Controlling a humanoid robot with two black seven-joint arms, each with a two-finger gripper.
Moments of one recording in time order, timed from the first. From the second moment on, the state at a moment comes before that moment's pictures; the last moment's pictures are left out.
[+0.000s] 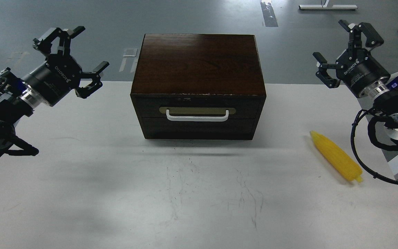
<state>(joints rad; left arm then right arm) -0.67 0.74 -0.67 -1.13 0.07 -0.49 -0.32 0.90 -0.67 0.28 0.91 0.13 0.37 0.49</state>
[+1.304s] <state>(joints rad) -1.15 0.61 -0.66 -1.36 1.23 -0.49 -0.49 0.90 -0.70 0.28 0.92 0.12 0.38 0.49</state>
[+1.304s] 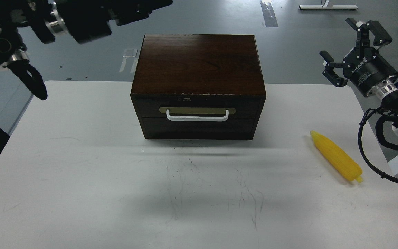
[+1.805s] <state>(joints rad) -1.44 0.42 -0.13 -1.31 1.87 -0.49 -0.49 0.91 -0.71 0.28 0.92 0.12 0.38 0.49</state>
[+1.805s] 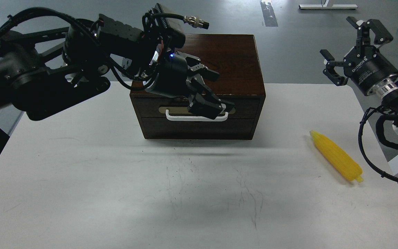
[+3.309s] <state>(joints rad) -1.40 0.28 0.08 -1.17 2.00 -0.49 -0.49 0.91 -0.72 0.28 0.92 0.12 0.38 0.49</state>
